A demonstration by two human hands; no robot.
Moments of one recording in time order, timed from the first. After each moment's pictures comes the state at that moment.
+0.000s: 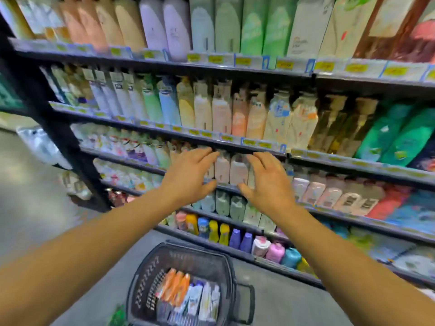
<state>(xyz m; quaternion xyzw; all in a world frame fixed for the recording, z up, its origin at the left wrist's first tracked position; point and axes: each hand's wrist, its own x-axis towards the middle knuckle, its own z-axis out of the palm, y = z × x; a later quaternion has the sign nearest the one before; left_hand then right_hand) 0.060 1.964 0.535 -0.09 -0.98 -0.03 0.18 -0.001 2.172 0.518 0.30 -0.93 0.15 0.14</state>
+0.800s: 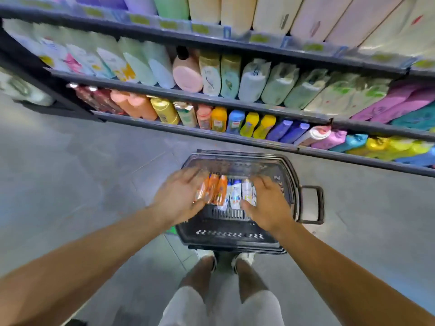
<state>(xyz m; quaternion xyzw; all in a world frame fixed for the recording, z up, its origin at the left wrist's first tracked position) 0.111 1.690 0.150 -0.10 -0.97 -0.16 -0.17 0.078 1.929 0.126 0.10 -0.93 0.18 -0.29</state>
